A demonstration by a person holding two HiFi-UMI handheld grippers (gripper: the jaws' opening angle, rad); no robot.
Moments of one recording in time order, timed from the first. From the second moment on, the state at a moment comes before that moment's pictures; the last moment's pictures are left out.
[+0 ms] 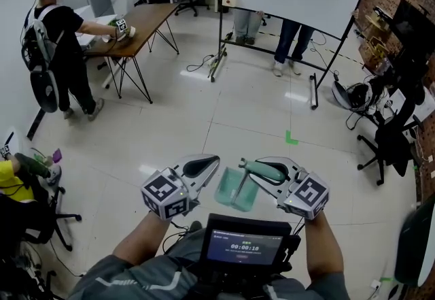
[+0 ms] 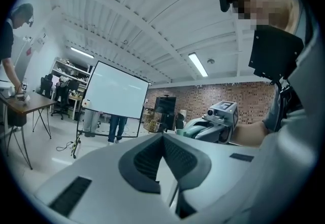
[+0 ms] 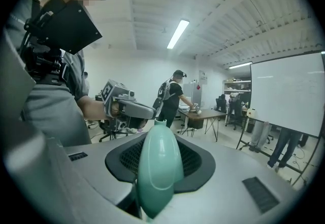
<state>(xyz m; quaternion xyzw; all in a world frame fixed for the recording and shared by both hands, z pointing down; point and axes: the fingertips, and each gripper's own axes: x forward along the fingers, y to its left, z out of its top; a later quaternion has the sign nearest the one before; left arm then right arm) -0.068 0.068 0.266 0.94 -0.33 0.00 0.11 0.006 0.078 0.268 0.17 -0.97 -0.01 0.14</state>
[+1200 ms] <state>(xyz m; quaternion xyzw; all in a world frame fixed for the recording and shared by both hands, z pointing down) -0.160 0.019 0.283 0.93 -0.35 0.02 0.08 -0.069 0.011 0.285 0.19 -0.97 0.01 0.15</state>
